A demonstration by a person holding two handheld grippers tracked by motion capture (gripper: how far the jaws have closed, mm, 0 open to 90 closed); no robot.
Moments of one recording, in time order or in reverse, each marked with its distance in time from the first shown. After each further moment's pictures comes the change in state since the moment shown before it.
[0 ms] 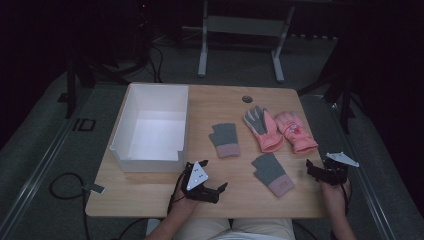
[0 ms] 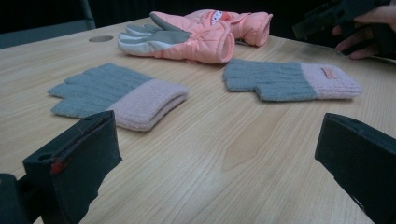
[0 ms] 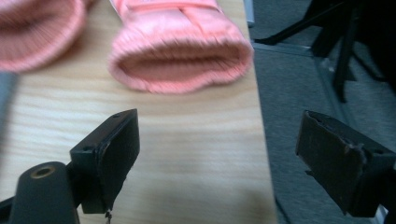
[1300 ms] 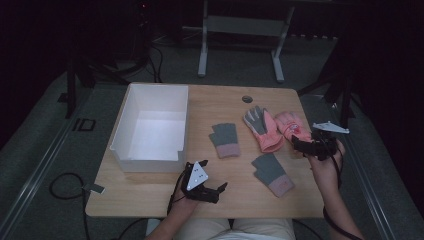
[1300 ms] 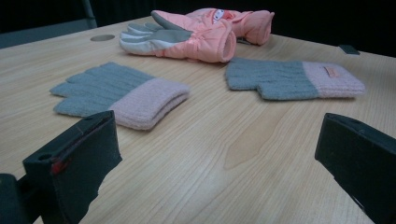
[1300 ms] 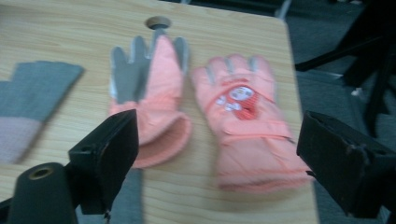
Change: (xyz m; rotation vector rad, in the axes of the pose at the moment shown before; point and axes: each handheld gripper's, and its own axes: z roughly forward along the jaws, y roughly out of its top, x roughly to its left) left arm 0.000 0.000 0.000 0.003 0.007 0.003; right arm 0.062 0.106 -0.025 -0.004 0.104 -0.055
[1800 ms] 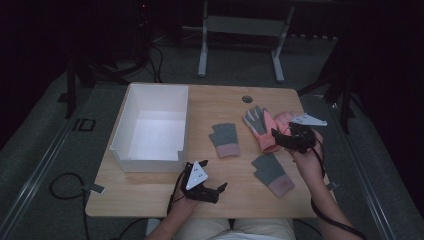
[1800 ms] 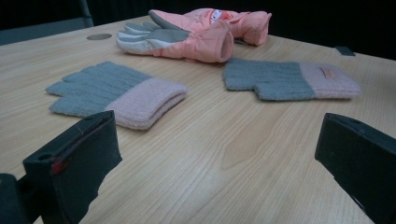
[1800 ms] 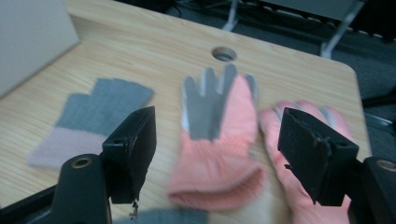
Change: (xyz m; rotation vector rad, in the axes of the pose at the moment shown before) left arm 0.002 -0.001 -0.001 -0.012 -0.017 -0.015; right arm 0.054 0.024 0.010 -0.069 0.151 -0.136
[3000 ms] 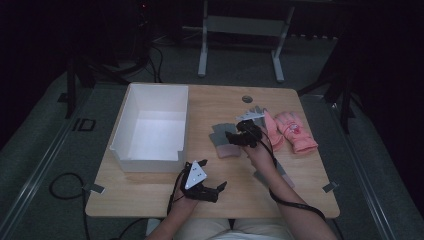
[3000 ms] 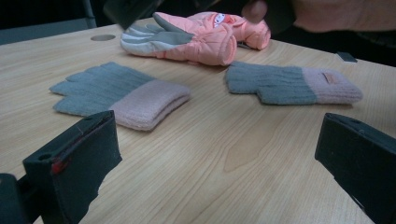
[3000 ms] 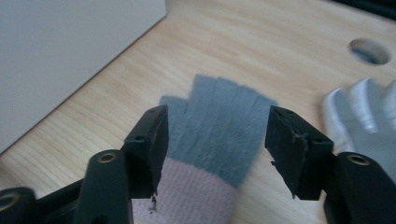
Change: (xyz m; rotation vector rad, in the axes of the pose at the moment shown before) left arm 0.001 0.000 0.000 -0.007 0.011 -0.008; right arm 0.106 0.015 0.100 0.154 0.195 -0.085
